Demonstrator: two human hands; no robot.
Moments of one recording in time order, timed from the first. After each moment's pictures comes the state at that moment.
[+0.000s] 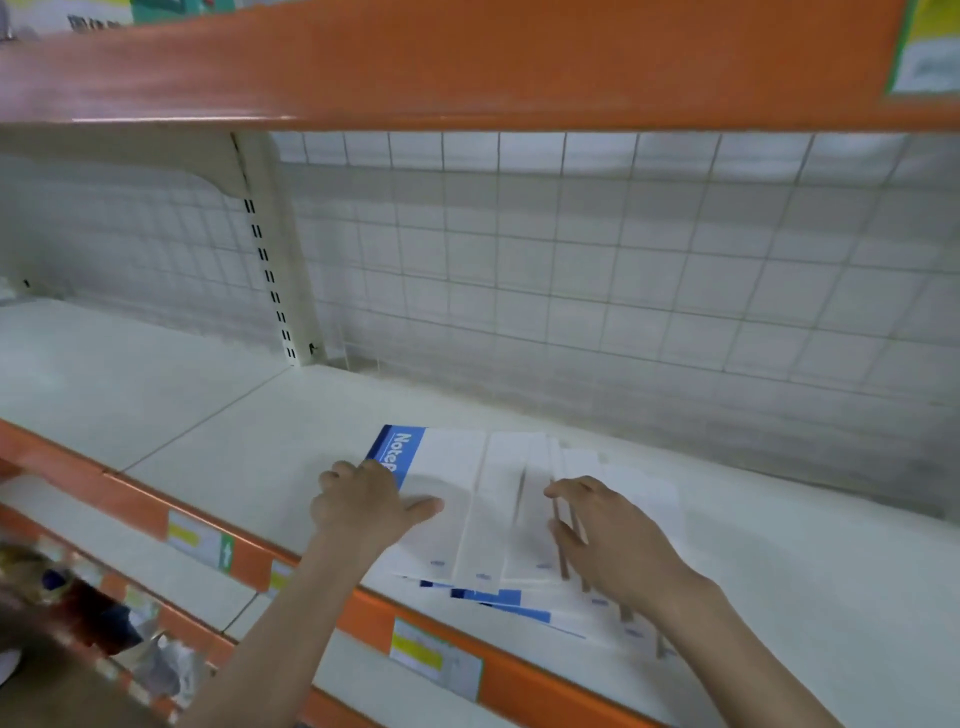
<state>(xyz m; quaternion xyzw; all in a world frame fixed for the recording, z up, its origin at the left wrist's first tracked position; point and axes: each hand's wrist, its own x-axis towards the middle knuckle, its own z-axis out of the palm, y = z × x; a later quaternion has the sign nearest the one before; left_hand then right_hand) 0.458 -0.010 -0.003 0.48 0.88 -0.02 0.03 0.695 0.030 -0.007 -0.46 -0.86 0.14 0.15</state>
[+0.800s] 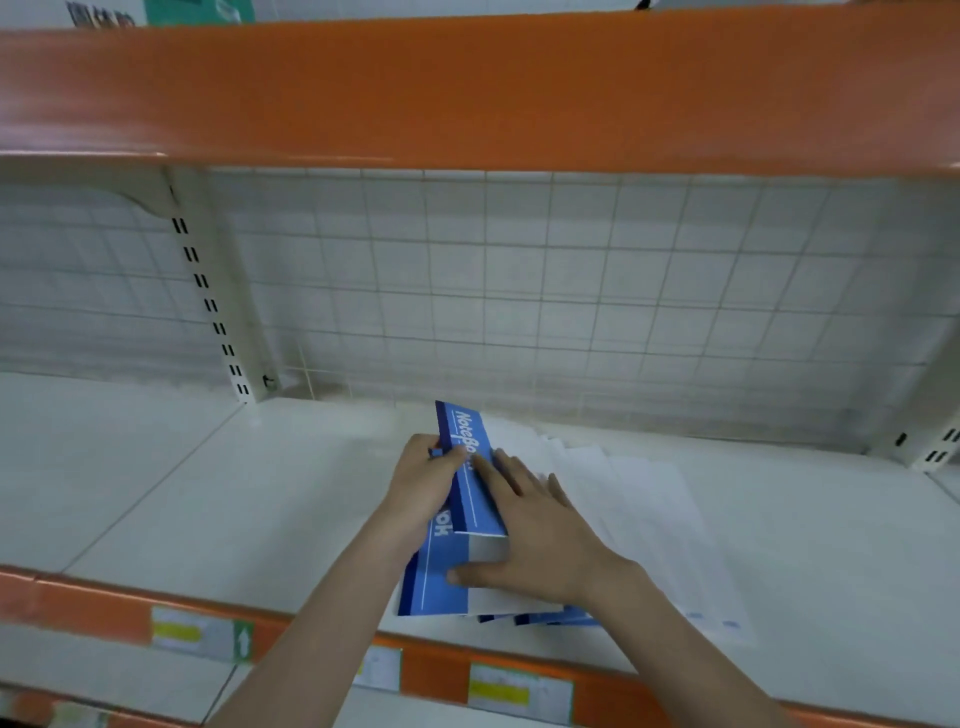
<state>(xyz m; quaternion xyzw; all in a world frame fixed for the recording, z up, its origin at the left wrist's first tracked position) 0.445 0.040 0.008 0.41 0.61 0.50 0.45 0.589 0.014 -0.005 -0.48 -0.86 0.17 0.09</state>
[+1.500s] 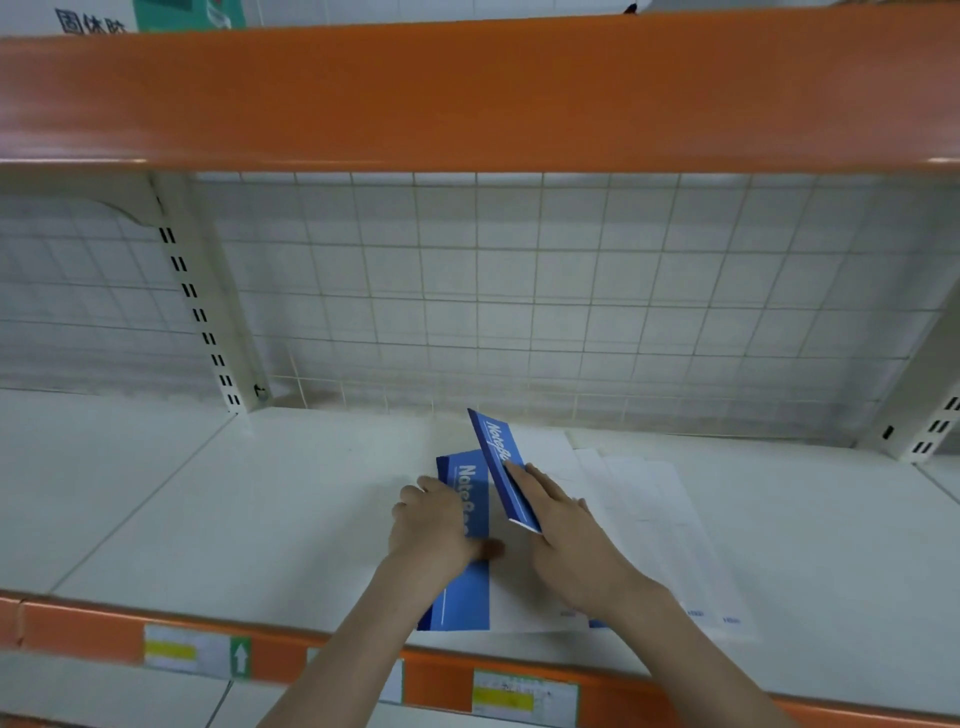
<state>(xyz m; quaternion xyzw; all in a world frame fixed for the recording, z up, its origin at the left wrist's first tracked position) 0.455 0.019 -0.008 0.64 0.74 0.08 0.17 0.608 0.006 -0.007 -0.53 -0.80 0.23 0.15</state>
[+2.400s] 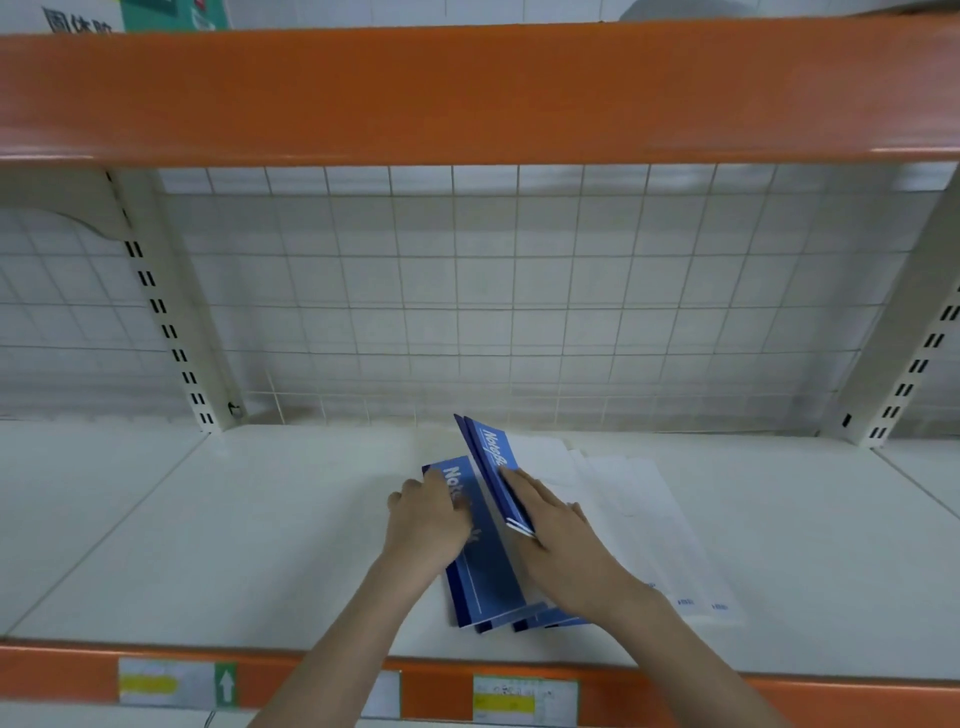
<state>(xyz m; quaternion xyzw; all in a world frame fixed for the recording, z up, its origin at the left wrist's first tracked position) 0.451 0.037 -0.016 0.65 0.70 0.23 0.18 0.605 0.001 -0.011 -0.55 -0.78 0.21 0.20</state>
